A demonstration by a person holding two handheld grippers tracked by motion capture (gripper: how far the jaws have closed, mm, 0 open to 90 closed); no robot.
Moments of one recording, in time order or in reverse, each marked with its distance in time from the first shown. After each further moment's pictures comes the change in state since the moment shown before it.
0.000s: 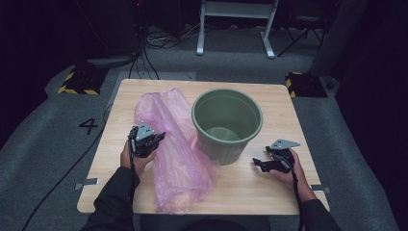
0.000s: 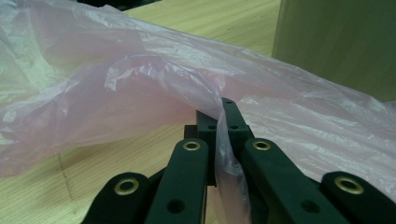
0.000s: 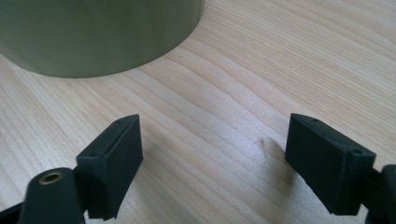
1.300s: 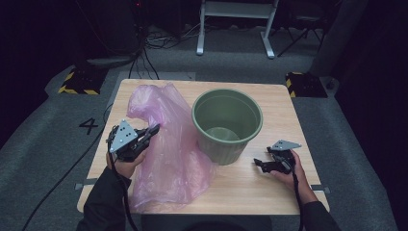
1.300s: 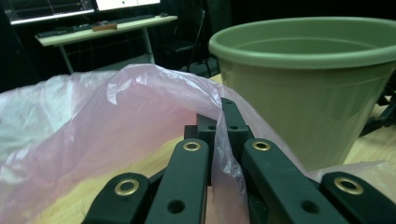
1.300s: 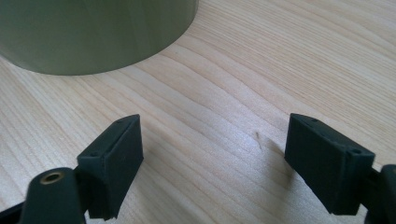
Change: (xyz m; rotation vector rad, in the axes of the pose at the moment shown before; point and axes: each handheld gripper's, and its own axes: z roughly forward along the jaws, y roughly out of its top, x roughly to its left) left arm -0.024 0.044 -0.086 -0.315 -0.049 0.106; right arm 0.001 -0.003 -0.003 -0.001 -0.023 0.010
